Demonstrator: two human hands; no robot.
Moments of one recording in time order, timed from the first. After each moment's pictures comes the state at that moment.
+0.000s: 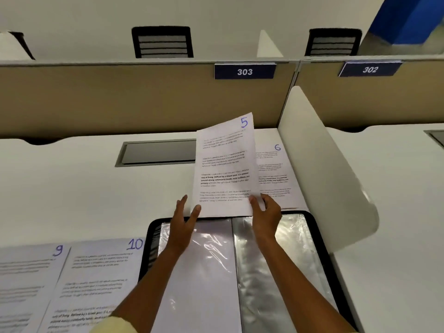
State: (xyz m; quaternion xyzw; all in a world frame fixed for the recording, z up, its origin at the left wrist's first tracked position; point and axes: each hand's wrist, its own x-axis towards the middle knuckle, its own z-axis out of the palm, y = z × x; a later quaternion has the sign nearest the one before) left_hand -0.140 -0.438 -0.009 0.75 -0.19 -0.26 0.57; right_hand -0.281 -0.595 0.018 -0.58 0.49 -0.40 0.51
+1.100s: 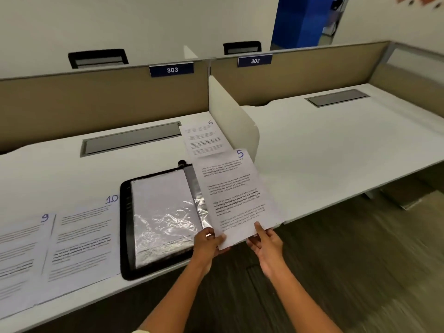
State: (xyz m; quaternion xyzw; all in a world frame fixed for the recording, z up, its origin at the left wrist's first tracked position) left_hand -0.449 -0.289 0.005 0.61 -0.11 -0.52 0.59; right_hand -0.604 -0.352 0.031 -0.22 0.53 -0.41 0.71
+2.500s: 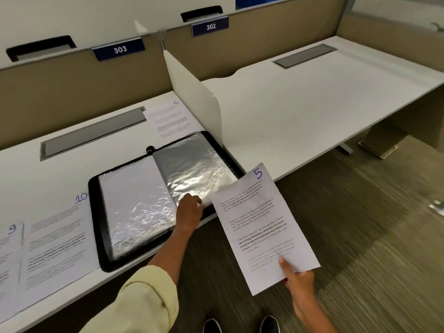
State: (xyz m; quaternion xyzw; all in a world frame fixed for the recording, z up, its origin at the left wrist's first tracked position) left_hand -0.452 -0.346 -0.019 0.82 -0.50 -0.18 0.22; right_hand -0.771 -0.253 -0.027 -0.21 0.65 -0.41 0.61
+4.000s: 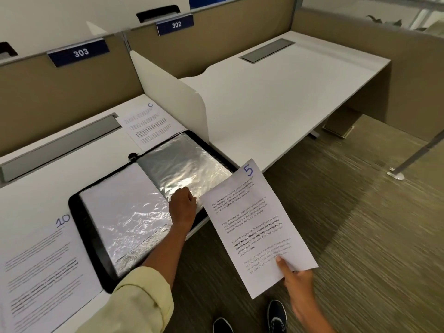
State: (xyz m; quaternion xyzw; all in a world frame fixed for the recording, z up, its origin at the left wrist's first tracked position) left_hand -0.424 -0.350 -0.013 0.80 -0.51 -0.14 0.29; right_hand -0.716 -0.190 -0.024 -0.20 0.65 -0.49 0.55
